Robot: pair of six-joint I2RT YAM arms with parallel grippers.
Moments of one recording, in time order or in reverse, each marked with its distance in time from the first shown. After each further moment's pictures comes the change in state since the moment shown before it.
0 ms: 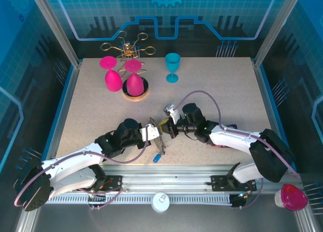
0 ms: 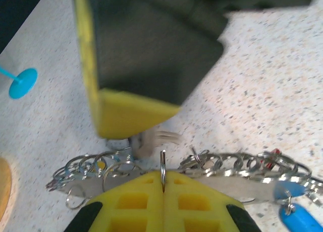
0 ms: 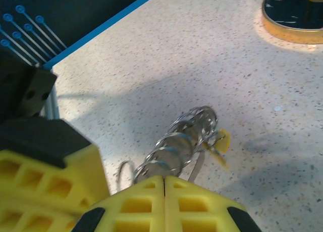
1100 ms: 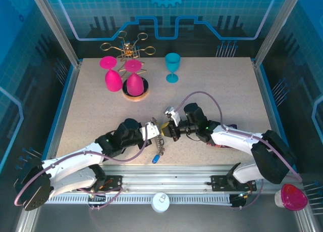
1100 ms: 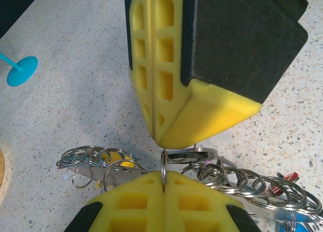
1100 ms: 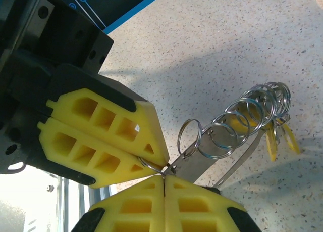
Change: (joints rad) left arm 0.000 0.006 0.002 0.001 -0.032 -0.080; right arm -0.024 -0.040 -0.013 -0.069 -0.198 -0.014
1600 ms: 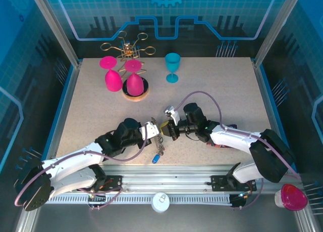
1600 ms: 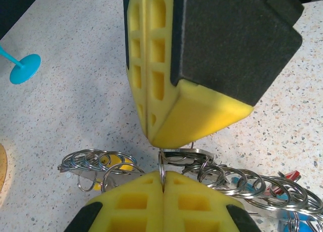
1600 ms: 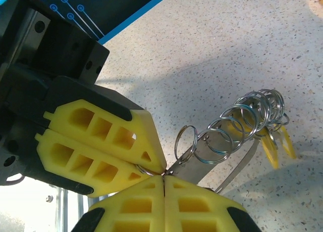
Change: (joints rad) left arm 0.008 0.000 0.000 0.000 0.000 0.000; right arm 0.000 0.017 0.000 0.032 0.026 0.031
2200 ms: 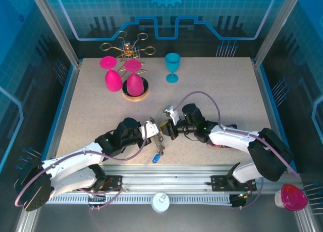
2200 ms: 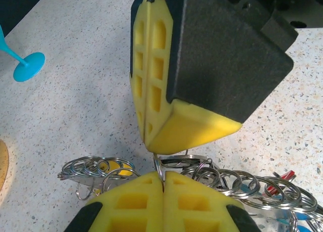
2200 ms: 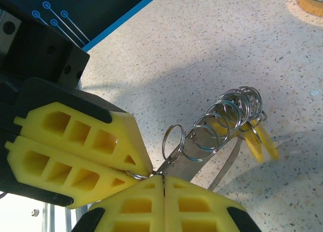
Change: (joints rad) left arm 0.008 0.001 0.000 0.014 0.000 -0.026; right arm 0.018 0.020 0.001 0.026 0.067 0.028
